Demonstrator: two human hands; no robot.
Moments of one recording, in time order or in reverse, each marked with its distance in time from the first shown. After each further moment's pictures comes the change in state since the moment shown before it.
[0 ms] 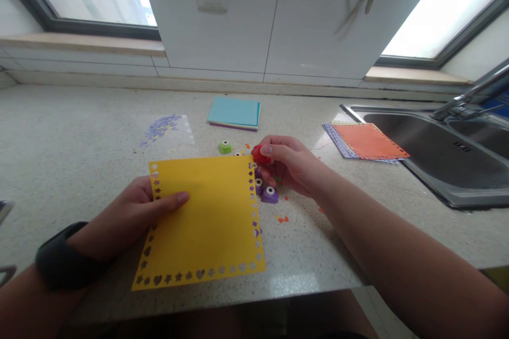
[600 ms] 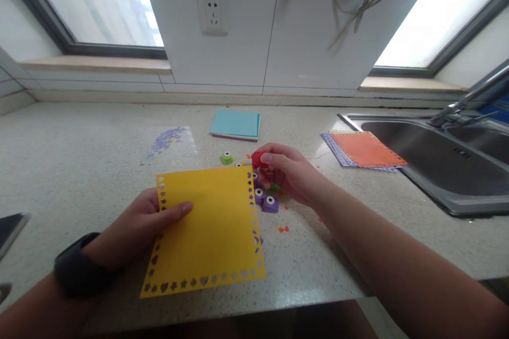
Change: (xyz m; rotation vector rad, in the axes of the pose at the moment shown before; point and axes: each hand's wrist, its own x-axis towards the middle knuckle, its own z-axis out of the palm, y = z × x) left_hand 0.002 -0.003 -0.002 -0.004 -0.032 0.035; right_hand -0.001 -0.001 -0.002 0.042 0.028 -0.068
